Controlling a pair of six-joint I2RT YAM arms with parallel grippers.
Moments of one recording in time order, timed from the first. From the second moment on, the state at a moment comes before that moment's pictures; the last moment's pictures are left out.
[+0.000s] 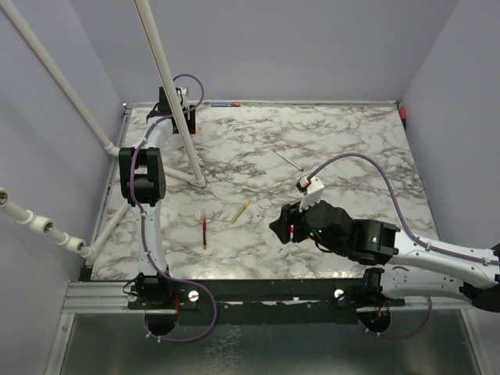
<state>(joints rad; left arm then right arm) -0.01 2.33 1.96 -0.40 0.06 0.02 1.25 0.94 0.88 -0.44 0.45 0.59</state>
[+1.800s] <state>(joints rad) 0.00 2.38 1.96 -0.41 -0.24 -0.09 1.25 0.92 0.86 -0.44 0.42 0.63</state>
